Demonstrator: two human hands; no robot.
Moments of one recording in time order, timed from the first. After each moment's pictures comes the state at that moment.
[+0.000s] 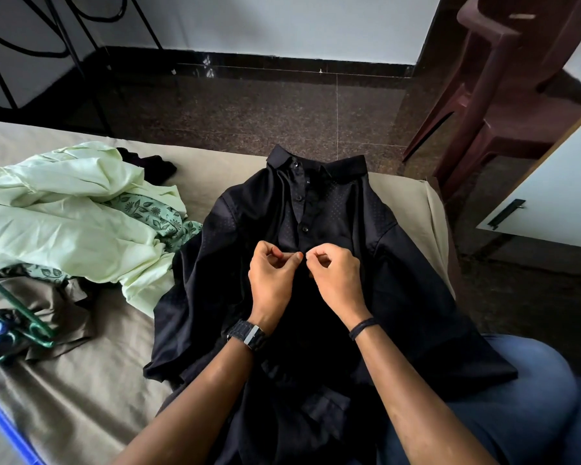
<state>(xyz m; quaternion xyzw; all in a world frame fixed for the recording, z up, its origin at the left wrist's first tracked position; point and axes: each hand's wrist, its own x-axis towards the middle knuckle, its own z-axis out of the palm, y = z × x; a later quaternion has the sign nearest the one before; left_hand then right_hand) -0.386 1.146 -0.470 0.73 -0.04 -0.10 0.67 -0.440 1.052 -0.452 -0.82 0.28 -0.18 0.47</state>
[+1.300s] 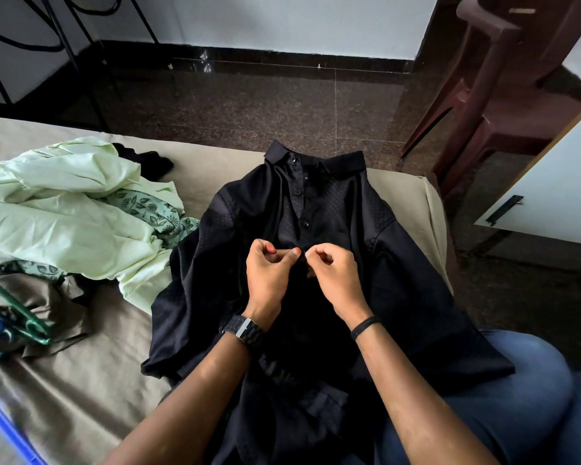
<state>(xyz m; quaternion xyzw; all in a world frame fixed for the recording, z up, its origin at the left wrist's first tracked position) -0.386 1.145 -0.465 0.68 0.01 -0.15 0.71 -0.441 1.050 -0.460 -0.75 0.29 -0.17 0.57</state>
